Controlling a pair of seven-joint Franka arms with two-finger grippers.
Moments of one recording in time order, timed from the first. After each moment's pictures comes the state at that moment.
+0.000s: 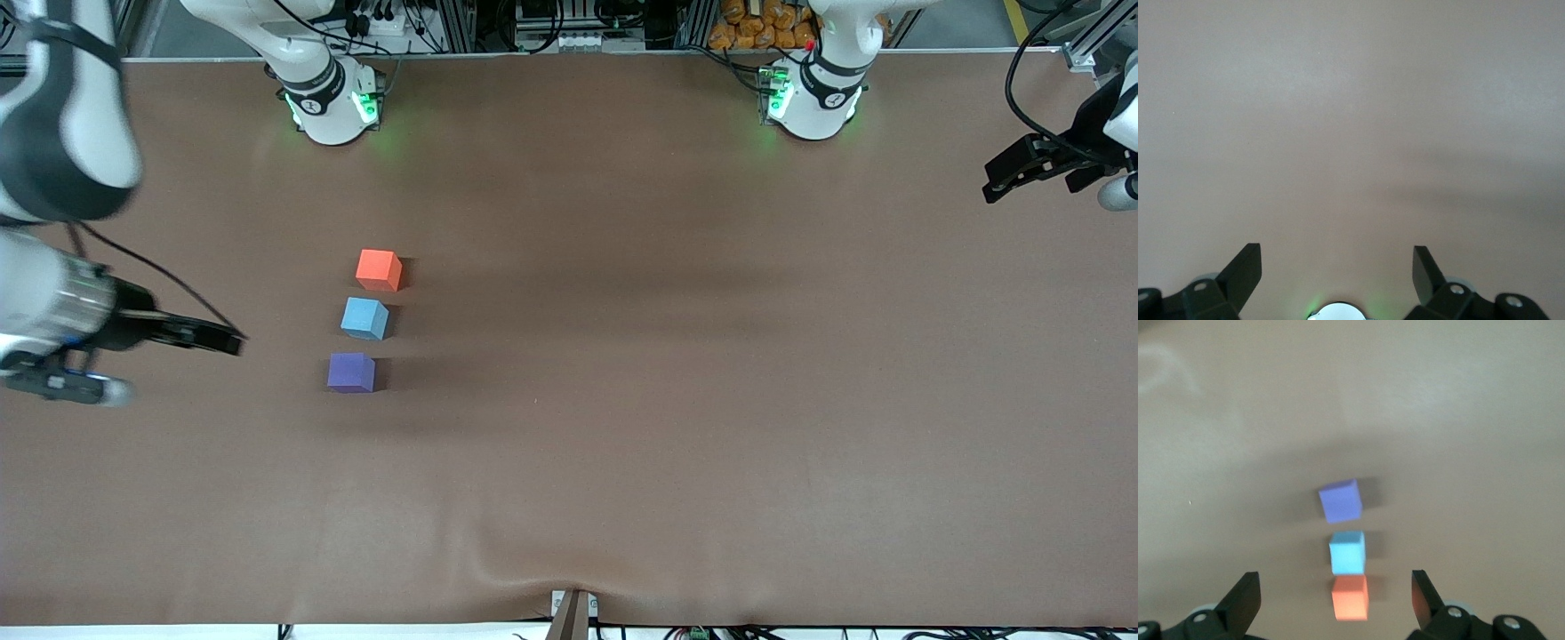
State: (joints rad) left arm 0.12 -0.11 -0.15 -1.63 0.03 1.48 -0.14; right arm -0.01 0.32 0.03 -1.34 0.13 1.57 0.21
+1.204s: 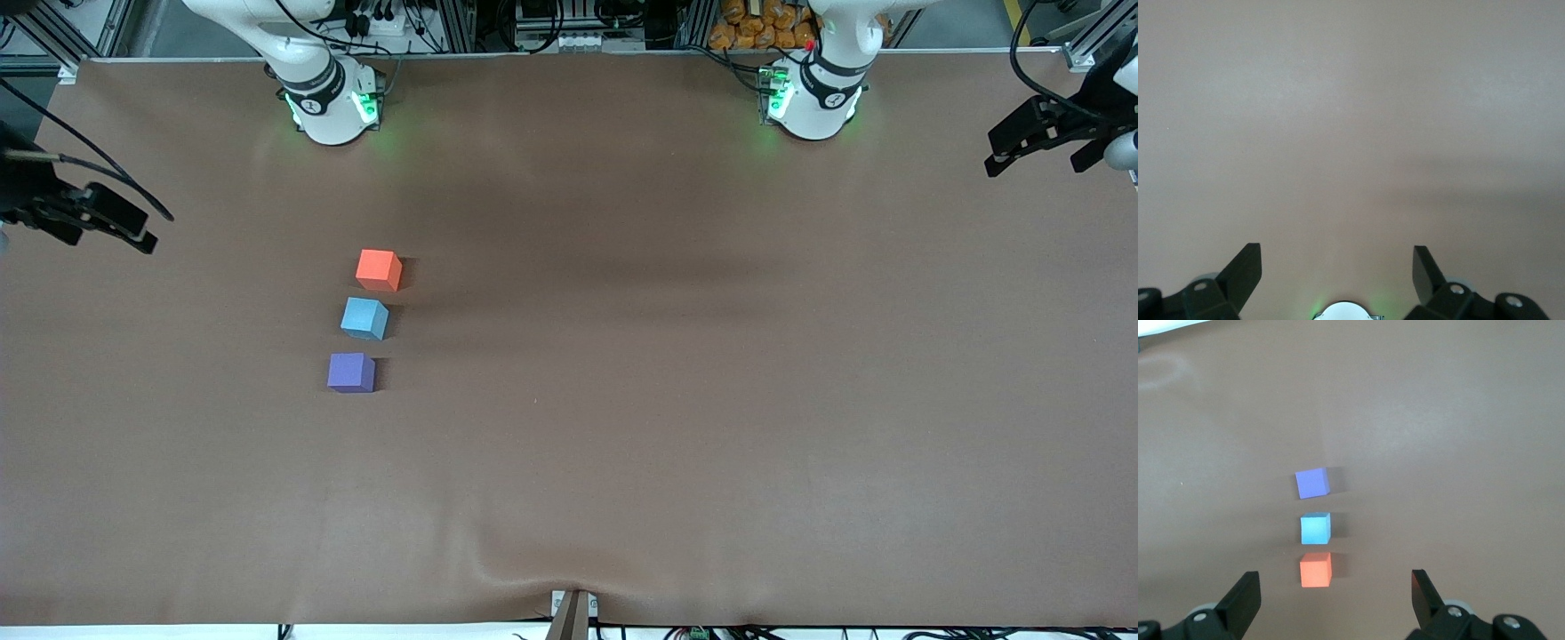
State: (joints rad) left arm 0.12 -0.16 -0.16 -1.63 0.00 1.46 -0.06; right arm -0.04 -0.02 0.06 -1.51 0.02 1.54 0.15
